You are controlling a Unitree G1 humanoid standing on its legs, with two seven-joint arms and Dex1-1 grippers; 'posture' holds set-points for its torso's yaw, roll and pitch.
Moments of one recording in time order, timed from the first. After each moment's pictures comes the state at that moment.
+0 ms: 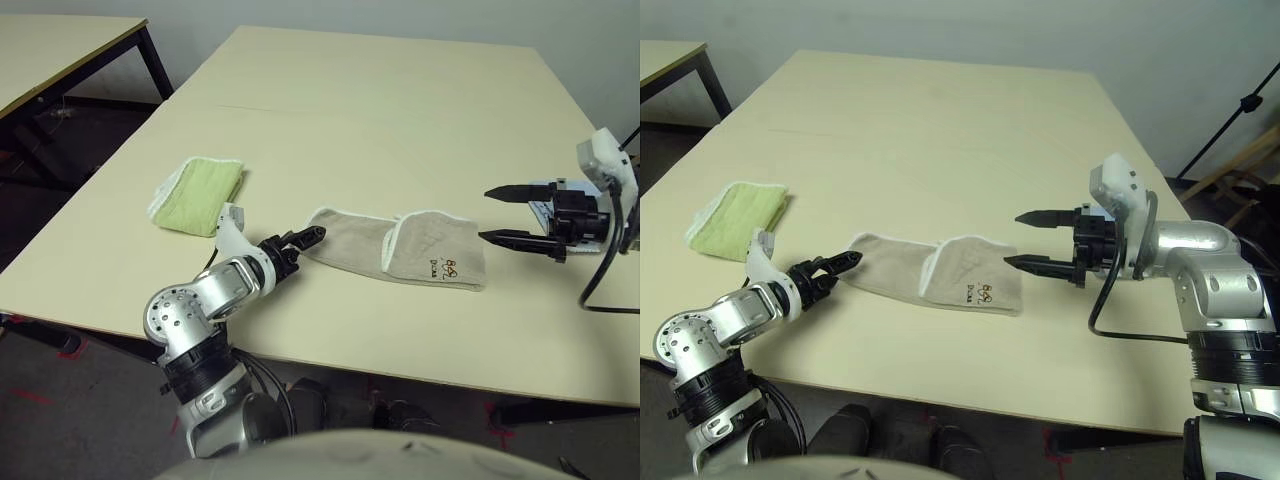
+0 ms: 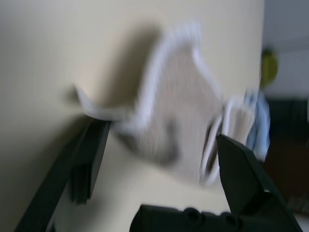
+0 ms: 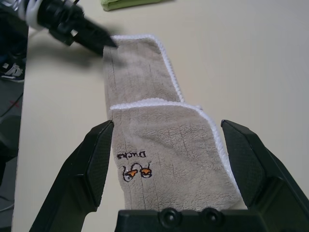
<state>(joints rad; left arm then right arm) -0.34 -0.03 0.48 -0.35 -0.89 1.49 0.12 -0.46 -0.92 -0.12 0.12 0.48 0.41 1.36</state>
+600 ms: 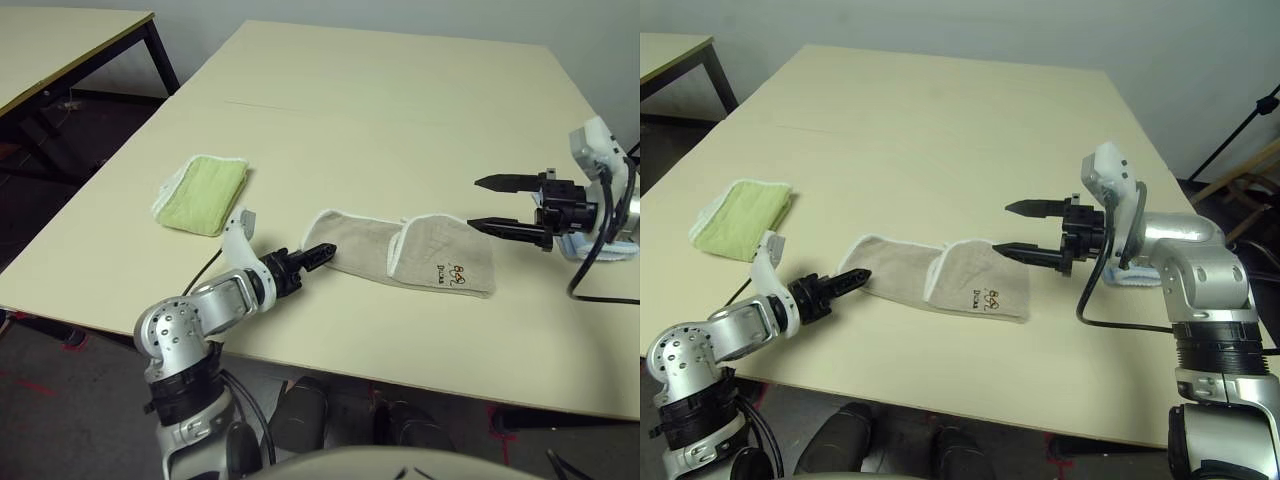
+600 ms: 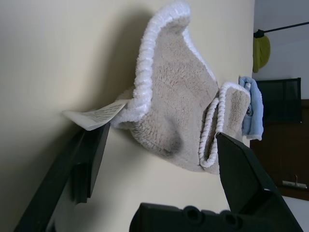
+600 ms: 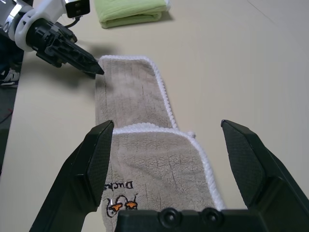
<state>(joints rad) -0.33 -0.04 0.49 -0.34 -0.86 1.55 0.03 -0.51 -0.88 -0.10 0.12 0.48 0.42 1.32</state>
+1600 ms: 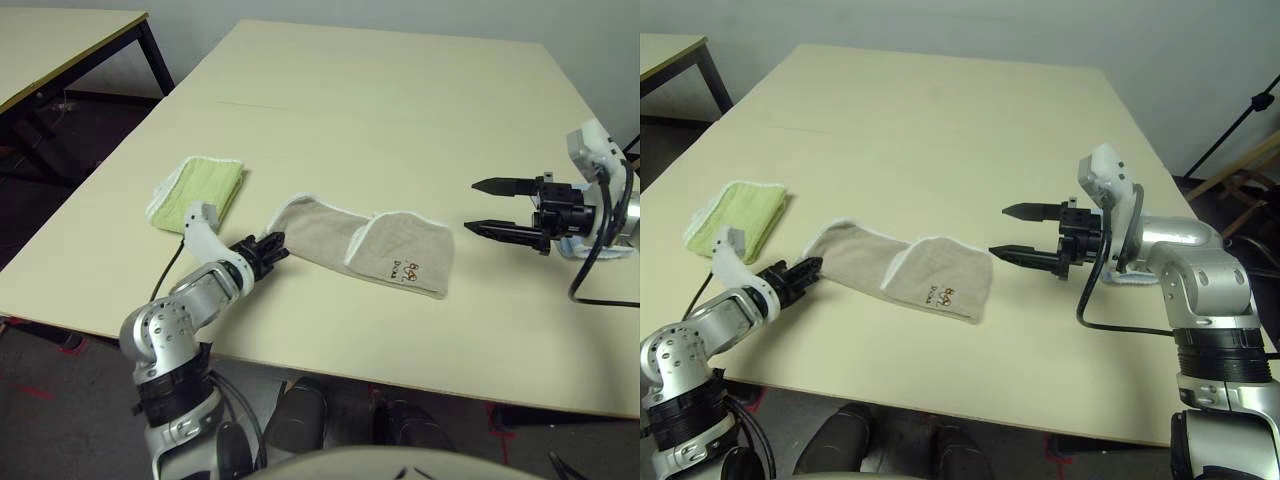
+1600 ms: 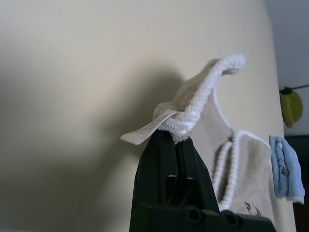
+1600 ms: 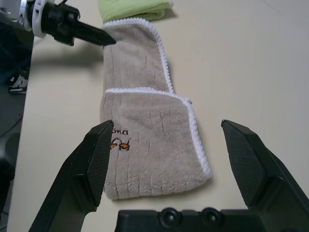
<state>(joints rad) -0.27 0.12 0.50 -0.42 -0.80 1.26 -0.02 -0.47 -0.89 -0.11 0.06 0.52 0.48 1.31</state>
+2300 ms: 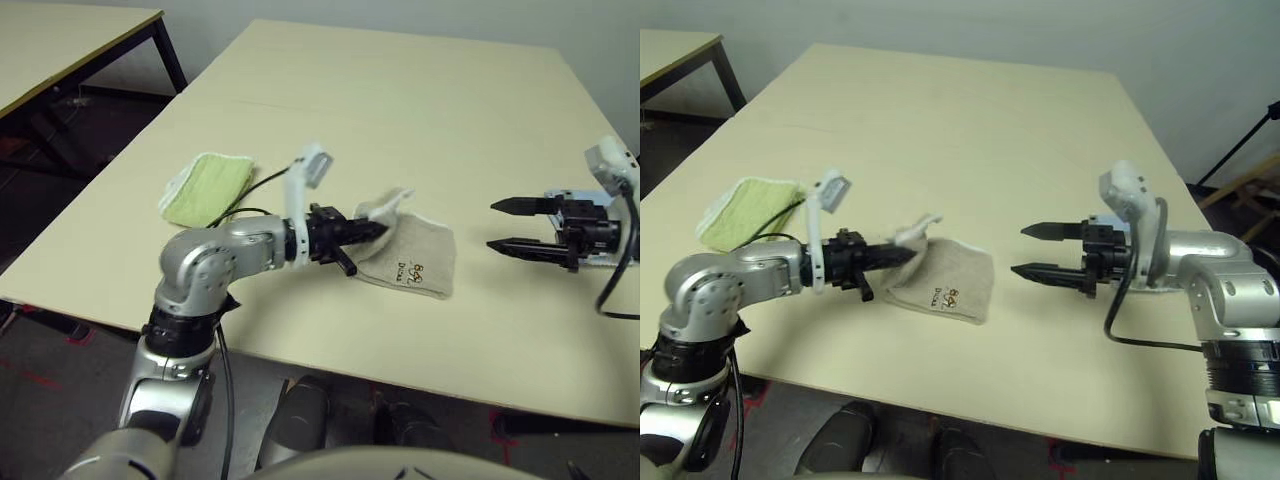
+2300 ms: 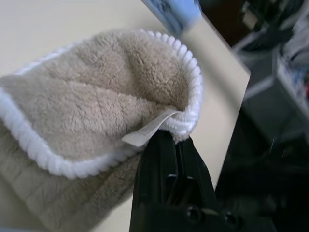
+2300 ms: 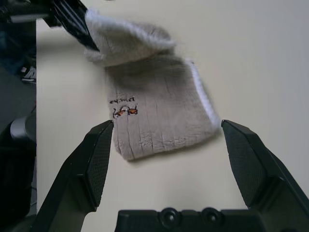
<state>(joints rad) -0.69 0.41 -0.30 -0.17 -0.69 1.05 -0.68 -0.35 -1.03 -0.19 0.09 0.54 0.53 1.39</state>
